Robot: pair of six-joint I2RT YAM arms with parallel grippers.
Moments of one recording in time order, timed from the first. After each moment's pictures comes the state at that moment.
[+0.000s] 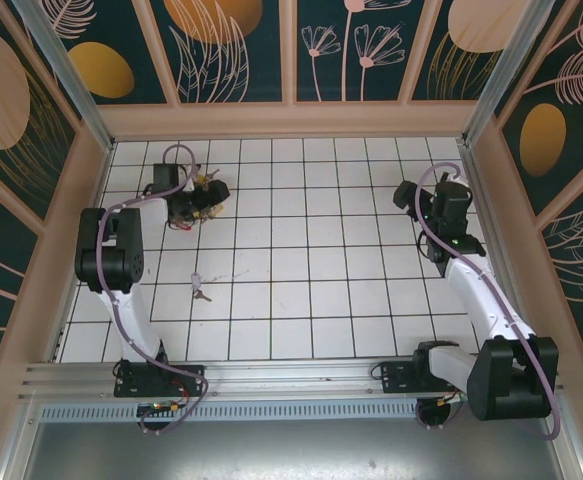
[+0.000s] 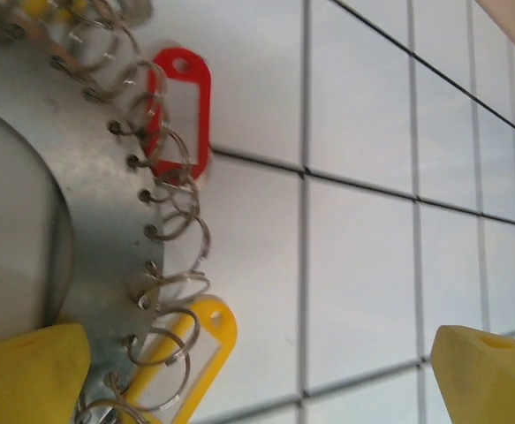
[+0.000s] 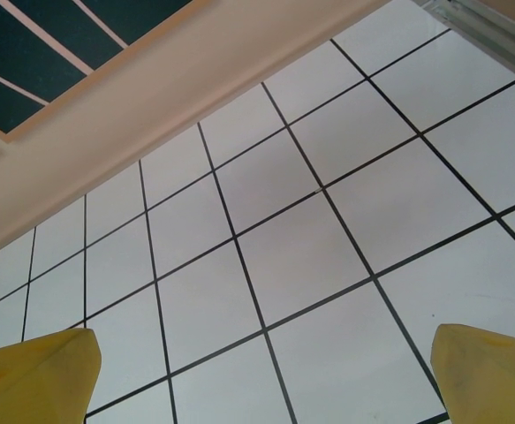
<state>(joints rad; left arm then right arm) -0.04 1.96 1.14 -0.01 0.52 -0.50 0.06 1.12 0.76 -0.12 0.06 0.52</state>
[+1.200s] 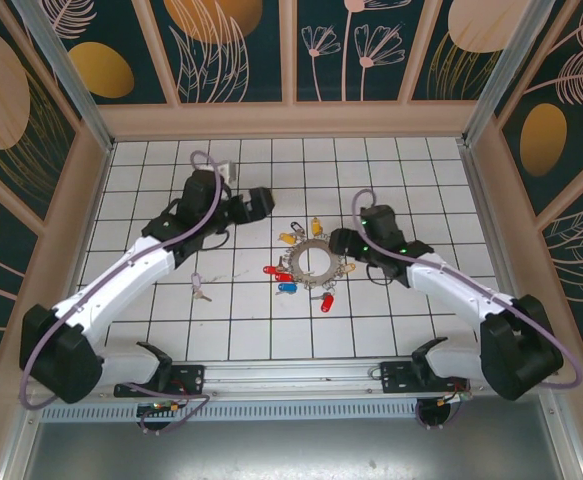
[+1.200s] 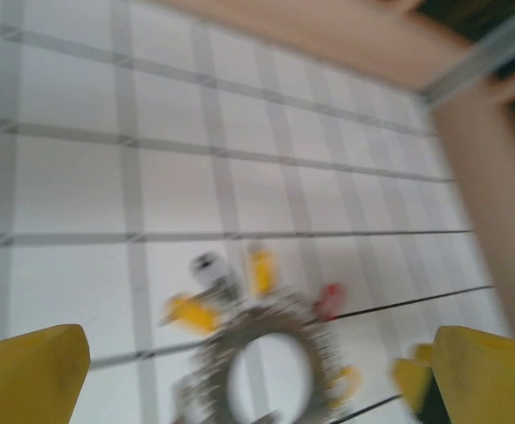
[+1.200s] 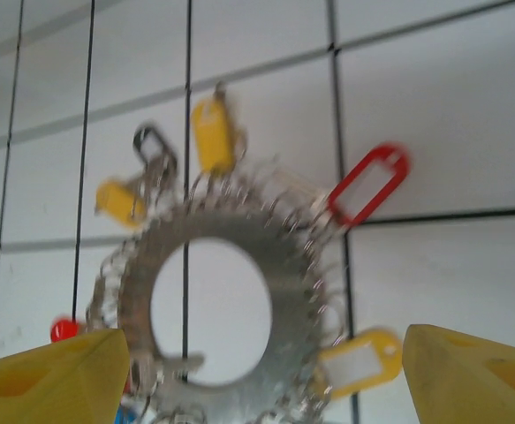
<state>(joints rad) -0.55 1.27 1.01 -0.36 0.02 -0.66 0.56 1.27 0.72 -0.28 -0.02 0.62</state>
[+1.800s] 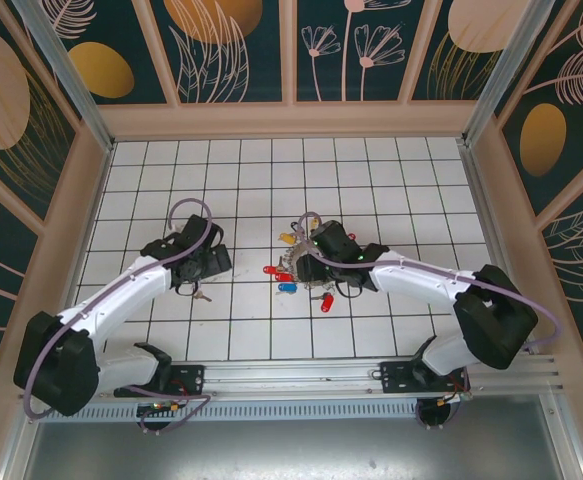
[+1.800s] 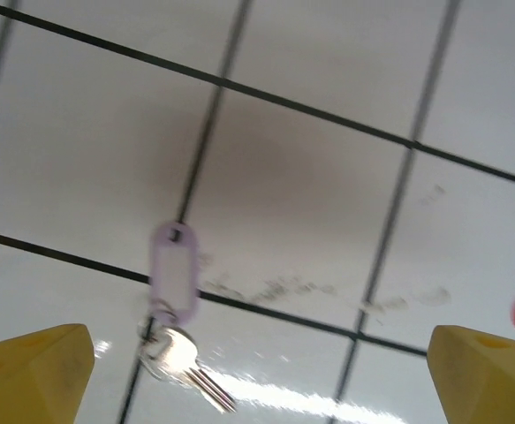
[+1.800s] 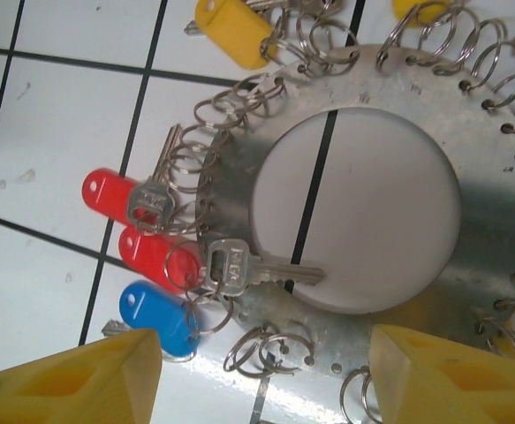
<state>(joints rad) -0.45 1.24 0.78 -0.71 -0.24 -0.78 0.83 1.45 0.83 -0.34 0.04 0.57</state>
